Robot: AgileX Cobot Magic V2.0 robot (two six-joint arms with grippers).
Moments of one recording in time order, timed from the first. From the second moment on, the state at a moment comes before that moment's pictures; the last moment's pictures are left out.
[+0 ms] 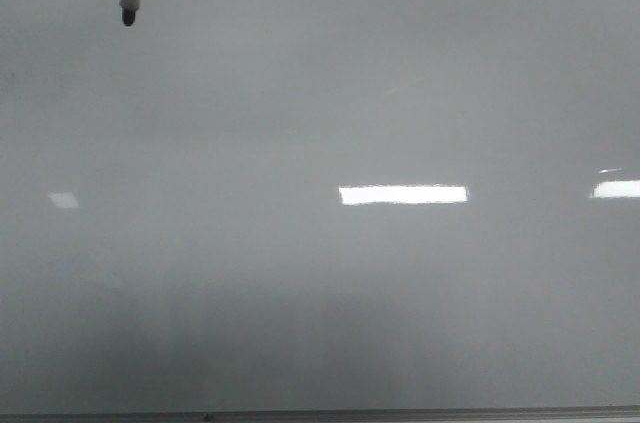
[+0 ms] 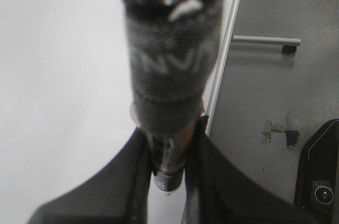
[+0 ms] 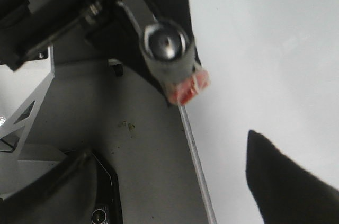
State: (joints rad) left arm -0.85 1.07 -1.03 -0.09 0.75 0.61; right arm 0.75 1.15 -1.25 0.44 0.93 -0.70
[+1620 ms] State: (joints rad) left arm -0.81 1.01 -1.03 -0.09 0.74 0.58; right arm 0.73 1.39 -1.54 0.46 1.09 -0.73
